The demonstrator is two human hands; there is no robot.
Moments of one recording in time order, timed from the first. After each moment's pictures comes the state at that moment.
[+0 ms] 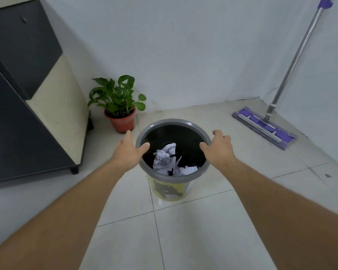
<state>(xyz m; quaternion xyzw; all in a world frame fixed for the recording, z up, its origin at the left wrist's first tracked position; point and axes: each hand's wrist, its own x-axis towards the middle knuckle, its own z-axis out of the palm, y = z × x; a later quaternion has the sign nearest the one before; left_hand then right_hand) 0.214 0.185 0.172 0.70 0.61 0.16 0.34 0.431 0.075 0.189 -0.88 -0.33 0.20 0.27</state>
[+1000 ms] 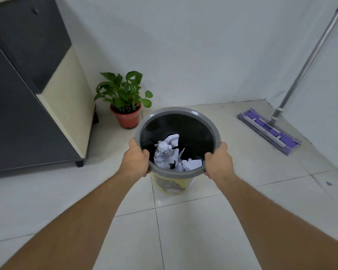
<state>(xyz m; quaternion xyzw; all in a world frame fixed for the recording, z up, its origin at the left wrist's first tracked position) 0.214 0.160 0.174 0.62 0.62 0.20 0.42 0.406 0.073 0.174 -0.88 -0.23 0.25 0.34</state>
